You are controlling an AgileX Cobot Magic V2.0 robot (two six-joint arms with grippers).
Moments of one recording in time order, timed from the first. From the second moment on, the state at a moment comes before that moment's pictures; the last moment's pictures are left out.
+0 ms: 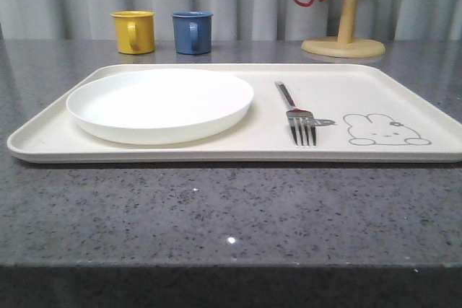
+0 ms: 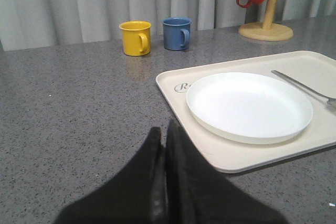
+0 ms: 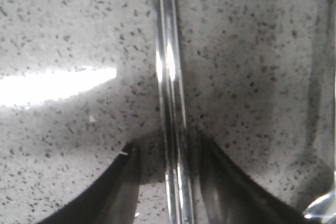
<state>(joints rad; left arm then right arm) -0.30 0.00 -0.37 -0.05 0.57 0.09 -0.14 1.69 -1.29 -0.05 1.12 0.04</state>
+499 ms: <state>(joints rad) -0.30 0.00 -0.37 -0.05 0.57 0.09 -0.14 1.69 -1.30 -0.06 1.13 0.04</state>
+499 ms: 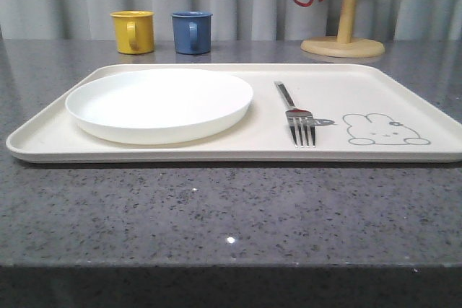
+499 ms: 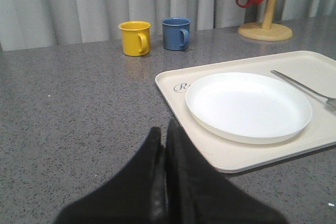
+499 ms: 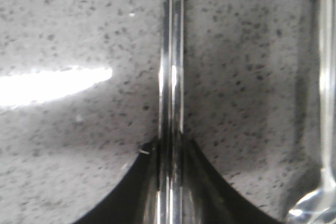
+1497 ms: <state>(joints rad) -0.30 0.00 -0.37 -0.05 0.57 0.09 0.41 1.72 -1.47 0.01 1.23 0.47</state>
